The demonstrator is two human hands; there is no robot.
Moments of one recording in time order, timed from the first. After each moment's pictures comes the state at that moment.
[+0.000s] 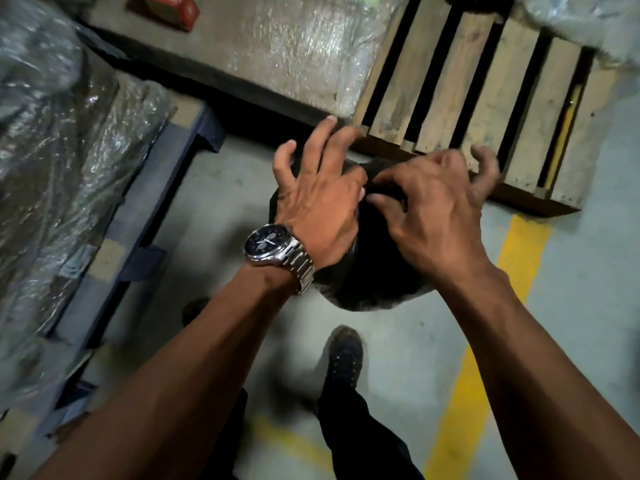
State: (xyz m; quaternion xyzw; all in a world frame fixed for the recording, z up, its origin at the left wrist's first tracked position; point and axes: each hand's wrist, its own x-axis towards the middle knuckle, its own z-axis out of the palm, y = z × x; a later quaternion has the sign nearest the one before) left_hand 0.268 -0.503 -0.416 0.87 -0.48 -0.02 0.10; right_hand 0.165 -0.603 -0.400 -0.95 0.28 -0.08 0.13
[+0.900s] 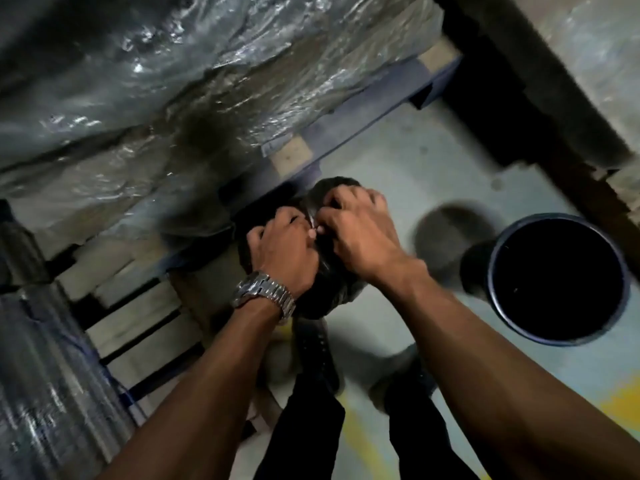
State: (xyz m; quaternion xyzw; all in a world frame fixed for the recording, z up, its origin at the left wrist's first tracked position) left_hand 0.324 -0.120 -0.481 0.97 0.00 -0.21 0.12; right_hand 0.337 -0.251 -0.489 -0.96 -0.15 0.15 0.19
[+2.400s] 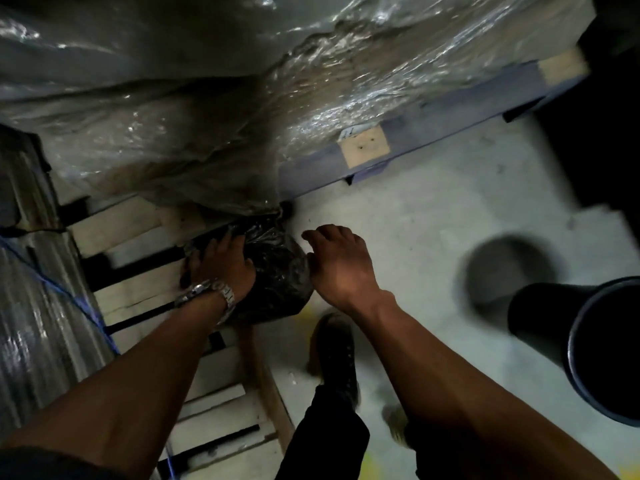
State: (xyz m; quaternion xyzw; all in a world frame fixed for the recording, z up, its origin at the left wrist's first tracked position) left_hand 0.316 0.110 -0.616 0.91 0.17 -0.37 0.01; right_hand 0.337 -0.089 -0.583 -0.92 -0.13 0.28 0.23
